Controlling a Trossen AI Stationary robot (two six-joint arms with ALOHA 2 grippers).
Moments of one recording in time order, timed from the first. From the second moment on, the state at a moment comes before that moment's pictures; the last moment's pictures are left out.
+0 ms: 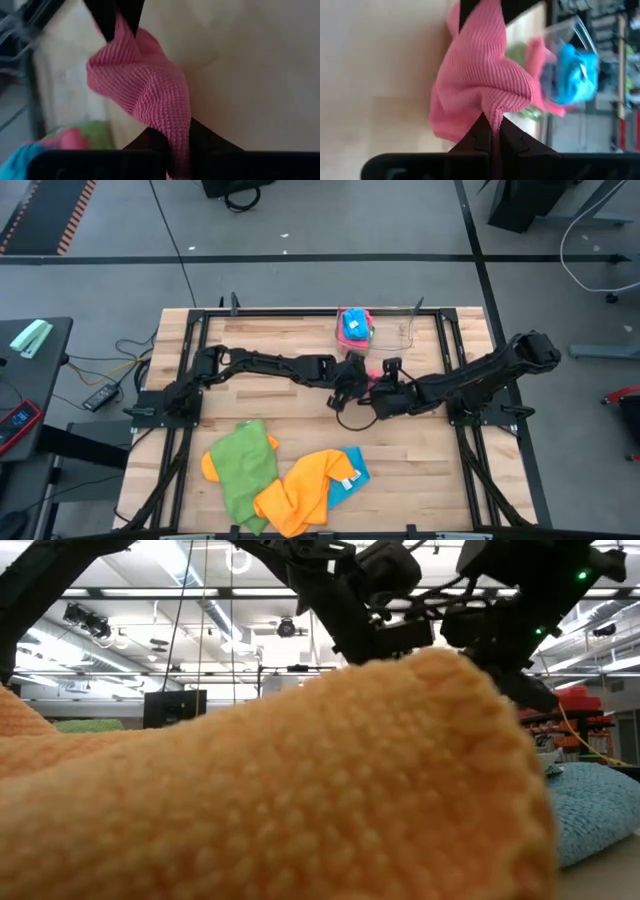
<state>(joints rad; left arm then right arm) 0.06 2.20 1.73 -0.40 -0.20 0.68 0.22 1.39 0.73 -0.54 0.78 -0.13</state>
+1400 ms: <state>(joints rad) -0.10 2.18 1.73 -0.81 0.11 0.31 0.38 1.39 0.73 -0.53 0.31 0.26</state>
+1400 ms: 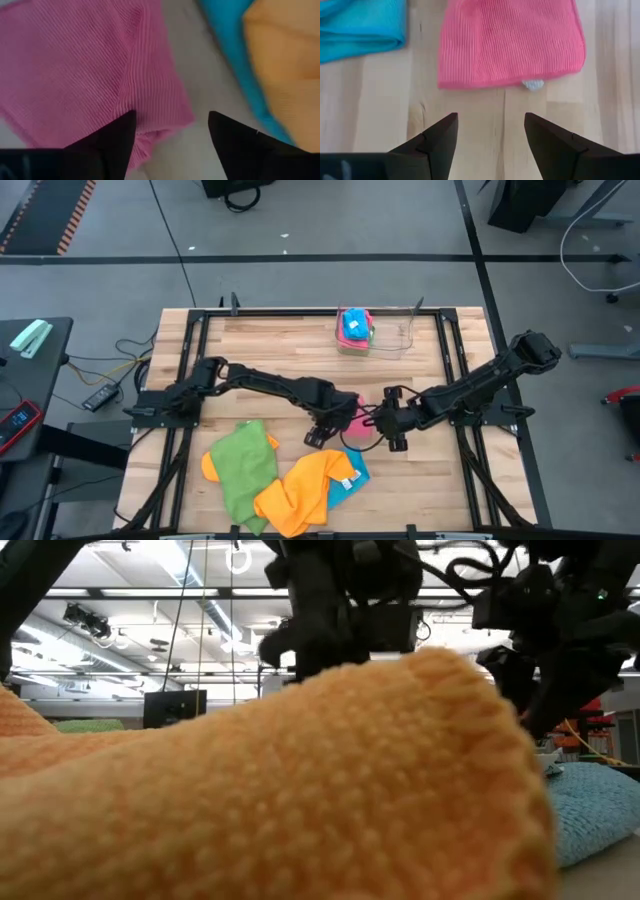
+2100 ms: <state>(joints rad) -0.22 2.13 1.58 -0.77 -0.28 0.25 0.51 1.39 0.73 -0.34 0.67 0.41</state>
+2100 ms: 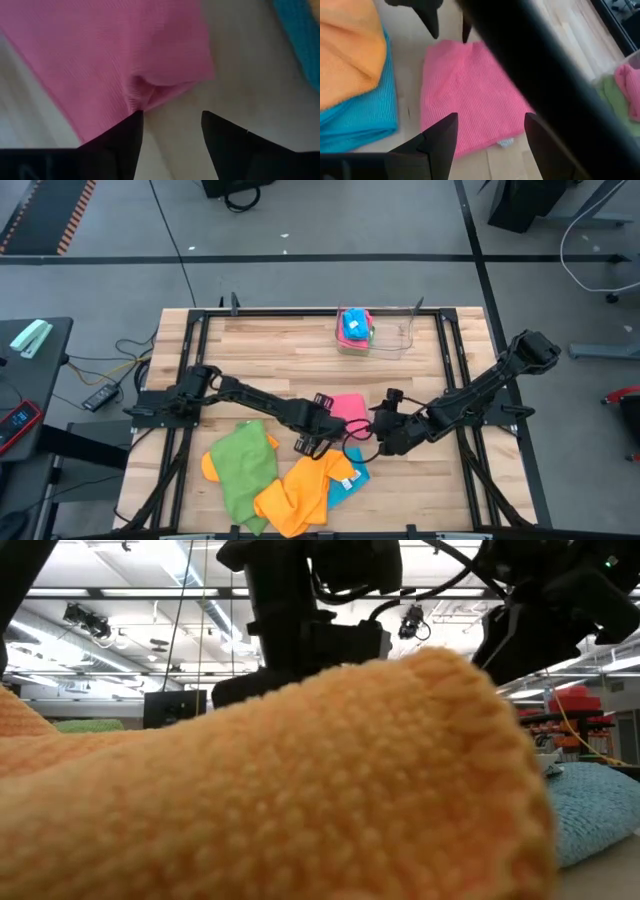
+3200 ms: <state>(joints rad) -0.23 2.06 1.57 -0.74 -0.29 0.47 0.59 1.39 0.73 -0.33 0.76 0.50</state>
